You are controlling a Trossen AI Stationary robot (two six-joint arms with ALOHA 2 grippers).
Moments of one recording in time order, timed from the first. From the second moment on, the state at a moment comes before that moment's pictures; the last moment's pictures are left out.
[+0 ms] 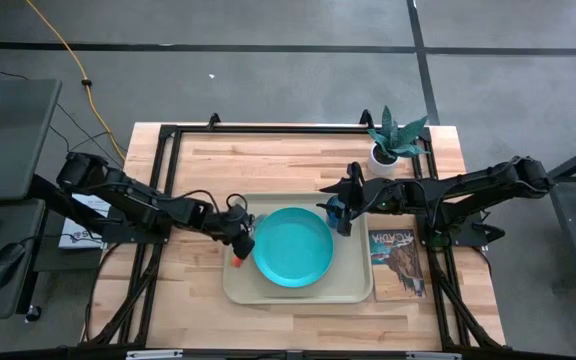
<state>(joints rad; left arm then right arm) -0.09 1.38 0.55 -0.07 -0.06 -1.04 0.11 1.19 0.80 -0.03 0.32 0.00</state>
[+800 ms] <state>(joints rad) -0.07 1.41 0.55 0.01 -0.15 -1.00 0.11 1.19 0.80 -0.03 0.32 0.00</state>
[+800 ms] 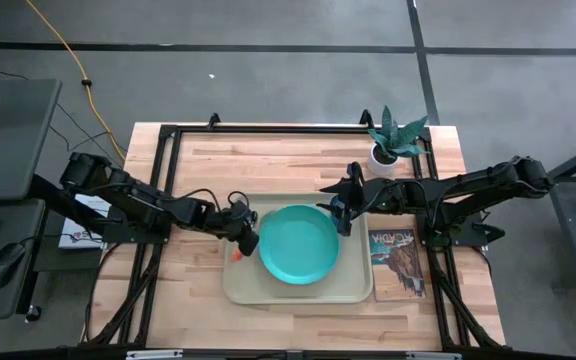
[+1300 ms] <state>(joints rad) -0.09 1.47 0.55 0.01 -0.25 -1.16 0.11 1.19 0.80 -0.03 0.32 0.00</state>
